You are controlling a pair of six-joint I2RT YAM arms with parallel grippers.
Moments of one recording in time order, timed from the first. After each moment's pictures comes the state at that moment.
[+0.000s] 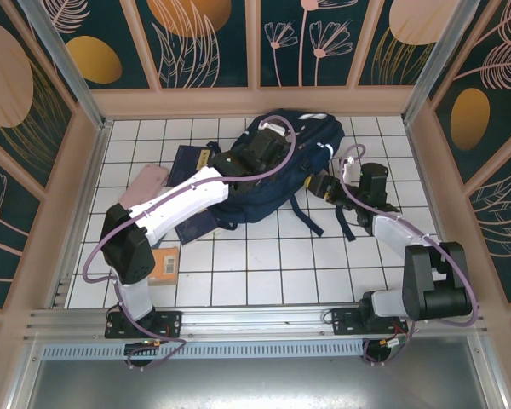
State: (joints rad) left arm -0.85 1.83 1.71 -0.60 -0.43 -0.25; right arm 0.11 1.36 0.62 0.26 -0.78 0.60
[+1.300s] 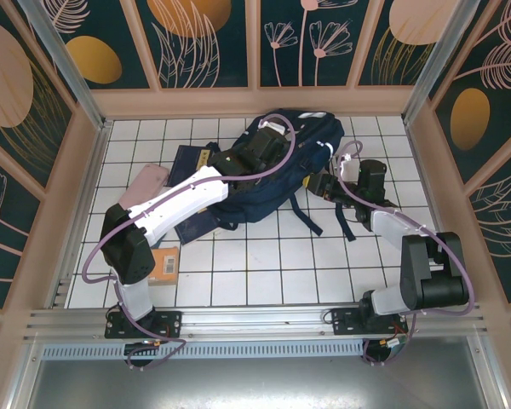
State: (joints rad) left arm -0.85 1.84 1.72 -0.61 -0.44 -0.25; right arm 0.11 1.42 0.65 0.30 -0.86 0.57
